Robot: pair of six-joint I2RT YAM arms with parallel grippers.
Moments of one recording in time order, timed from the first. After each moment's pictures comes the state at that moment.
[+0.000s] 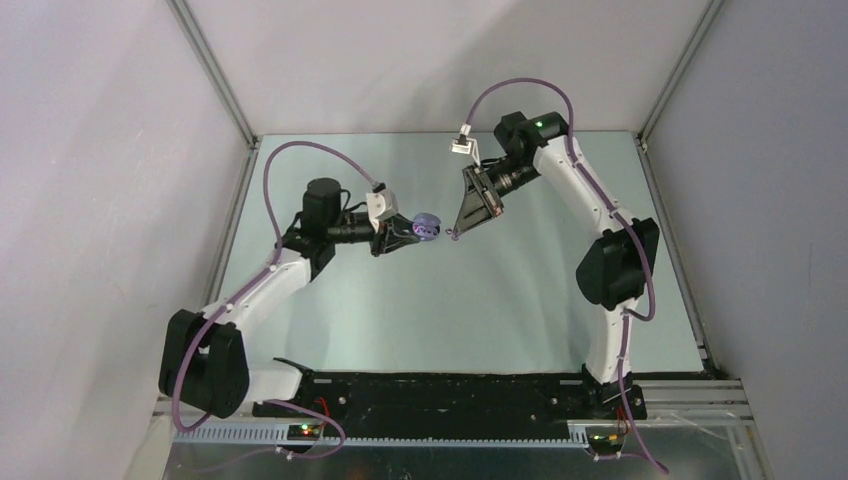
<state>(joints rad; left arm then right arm) -0.33 1.29 0.83 0.08 0.95 0.40 0.41 1.99 2.06 -1.55 -1.22 -0.64</state>
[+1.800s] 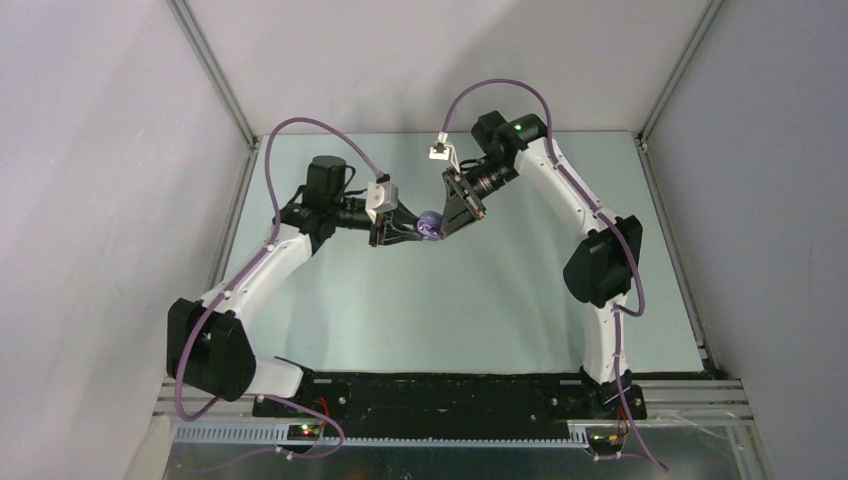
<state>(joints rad) -0.34 1.37 1.09 -0.28 1.18 0.65 0.51 2.07 2.17 -1.50 -1.15 -0.69</state>
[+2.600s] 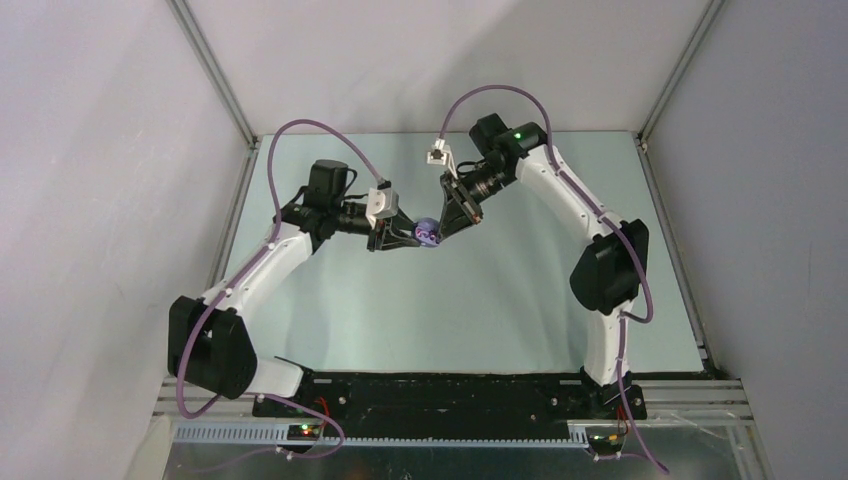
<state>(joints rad) -0.33 1.38 1.09 -0.39 1.18 0.76 0.52 2.00 2.04 -1.33 -1.10 -0.63</state>
